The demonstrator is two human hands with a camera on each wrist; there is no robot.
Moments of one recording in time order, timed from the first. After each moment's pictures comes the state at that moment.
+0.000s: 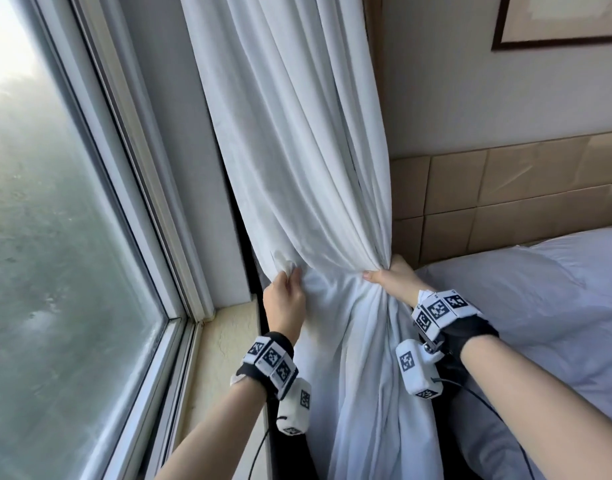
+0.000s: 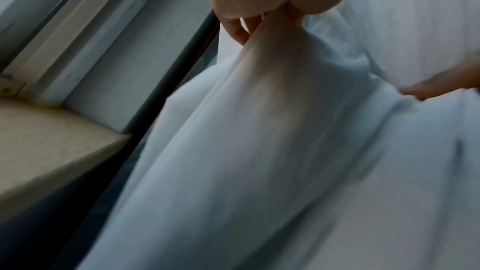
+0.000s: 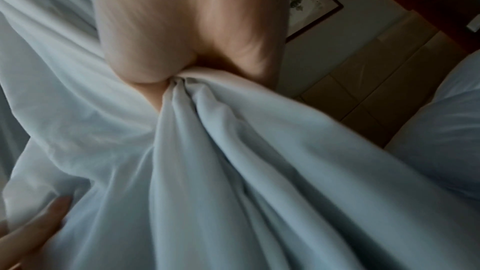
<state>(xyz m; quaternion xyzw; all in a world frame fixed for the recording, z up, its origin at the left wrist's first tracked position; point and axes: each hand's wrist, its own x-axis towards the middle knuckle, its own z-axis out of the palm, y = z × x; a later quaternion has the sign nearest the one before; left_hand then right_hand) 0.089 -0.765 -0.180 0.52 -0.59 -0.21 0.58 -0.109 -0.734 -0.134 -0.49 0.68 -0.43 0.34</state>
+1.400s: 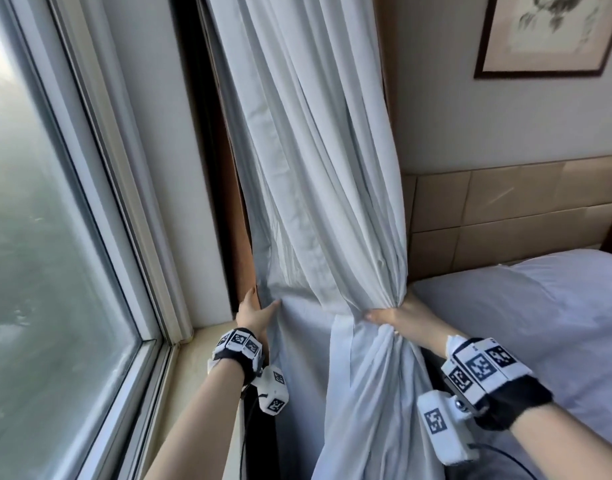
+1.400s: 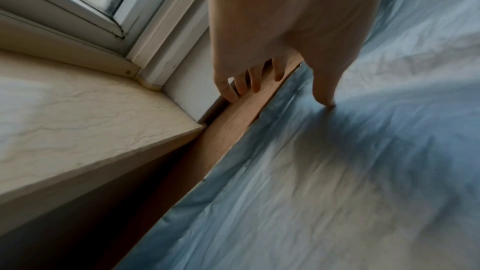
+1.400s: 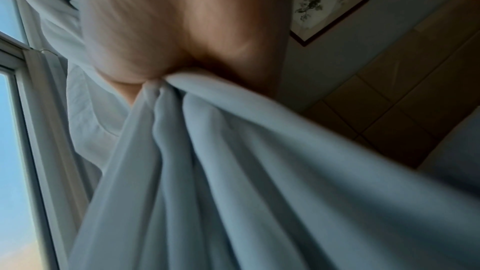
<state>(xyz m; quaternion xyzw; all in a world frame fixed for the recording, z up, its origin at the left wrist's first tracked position) 0.122 -0.895 -0.246 0.62 -0.57 -0.34 0.41 -0.127 -0.694 -0.129 -0.58 0.59 -0.43 0.36</state>
